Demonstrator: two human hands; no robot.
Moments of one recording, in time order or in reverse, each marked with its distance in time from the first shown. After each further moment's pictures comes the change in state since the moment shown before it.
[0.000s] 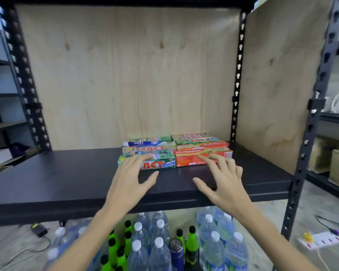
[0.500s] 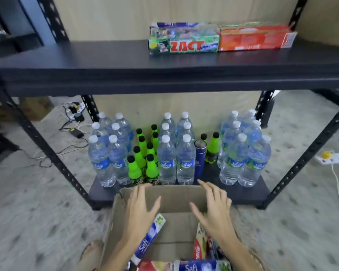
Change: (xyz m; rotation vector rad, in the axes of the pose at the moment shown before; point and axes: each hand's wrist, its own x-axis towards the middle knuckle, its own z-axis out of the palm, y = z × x) left_hand -0.380 -0.066 0.065 -0.042 -0.264 -0.625; right_hand -0.333 -0.120 0.141 0.217 -0.448 0.317
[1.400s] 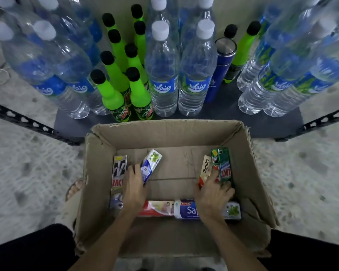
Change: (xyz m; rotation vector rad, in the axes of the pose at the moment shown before) left_hand -0.065 -0.174 0.149 0.379 -0.512 -0.411; right_hand -0.090 0.067 0.196 -0.560 -0.487 0.753
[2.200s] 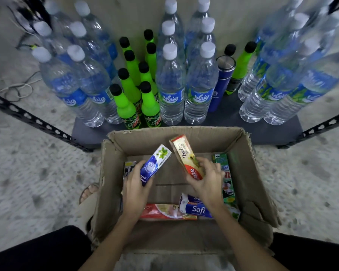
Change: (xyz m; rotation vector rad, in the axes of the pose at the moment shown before) left_hand -0.025 0.003 -0.057 -0.379 0.252 0.174; right_hand 0.010 -0.017 -0.051 0.712 0.127 -0.446
